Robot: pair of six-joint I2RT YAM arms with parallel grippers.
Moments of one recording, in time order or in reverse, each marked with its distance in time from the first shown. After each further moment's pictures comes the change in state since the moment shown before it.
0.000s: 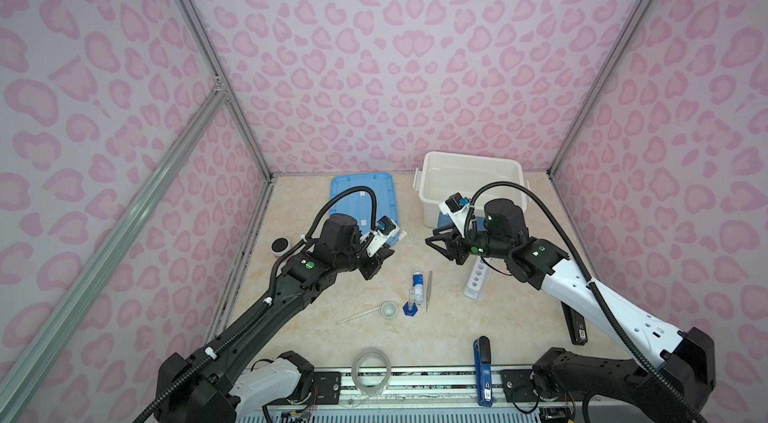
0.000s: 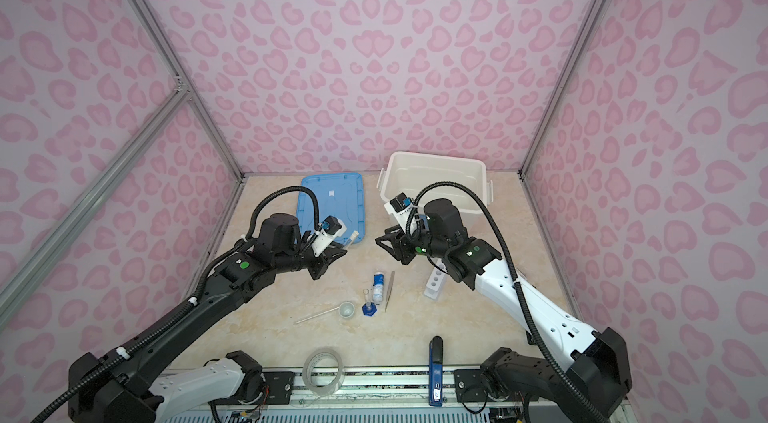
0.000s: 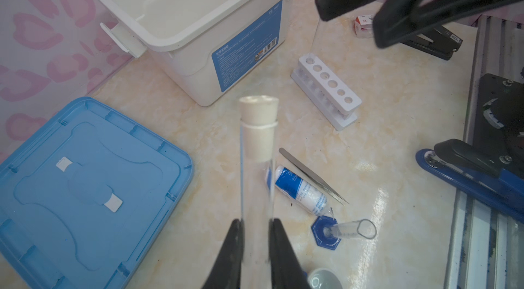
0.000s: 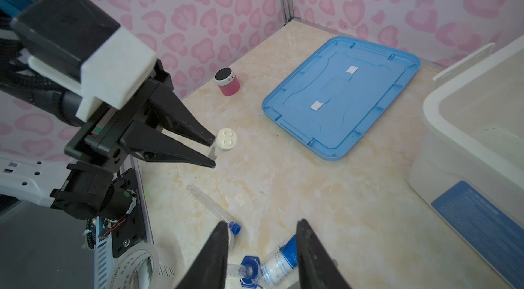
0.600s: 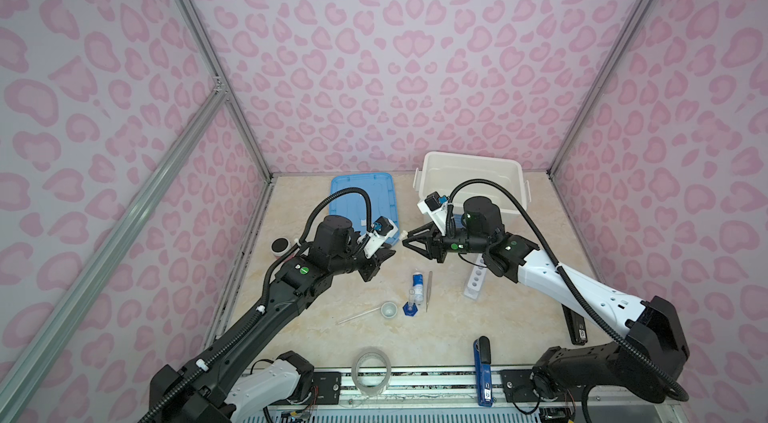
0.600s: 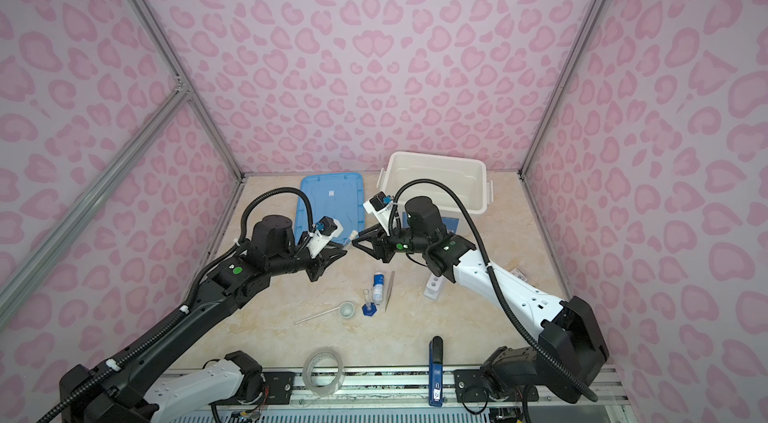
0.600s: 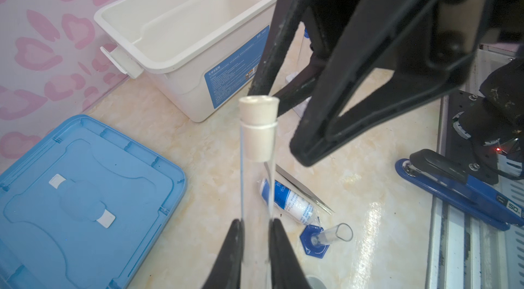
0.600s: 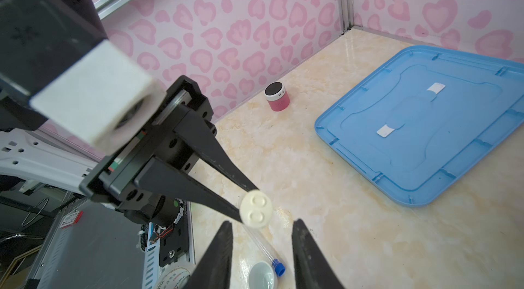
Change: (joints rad) left arm 0.000 -0.045 -0.014 0.023 0.044 -0.018; right arm 0.058 0.137 0.014 0.228 -0.163 0.120
